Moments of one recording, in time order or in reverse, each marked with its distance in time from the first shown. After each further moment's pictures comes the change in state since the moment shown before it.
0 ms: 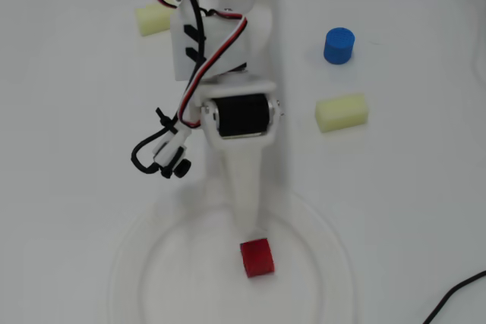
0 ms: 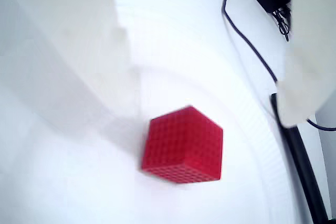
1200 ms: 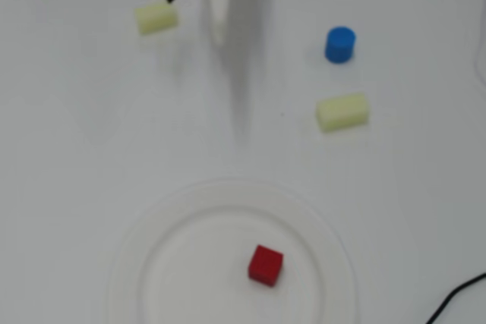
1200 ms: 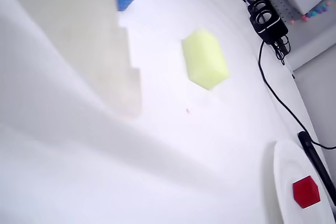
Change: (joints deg) arm 4.0 102.8 71.5 35.5 7.5
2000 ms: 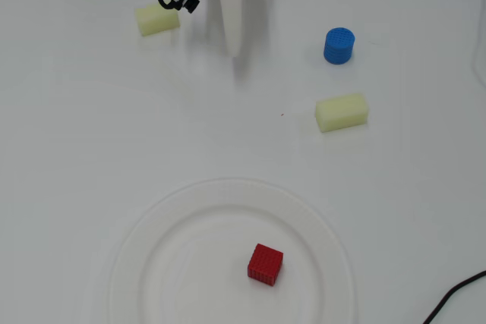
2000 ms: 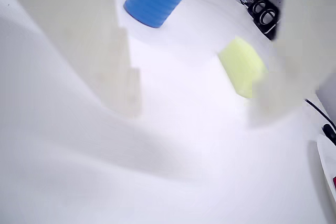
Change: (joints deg) arm -4.9 7.3 12.2 9.9 8.8
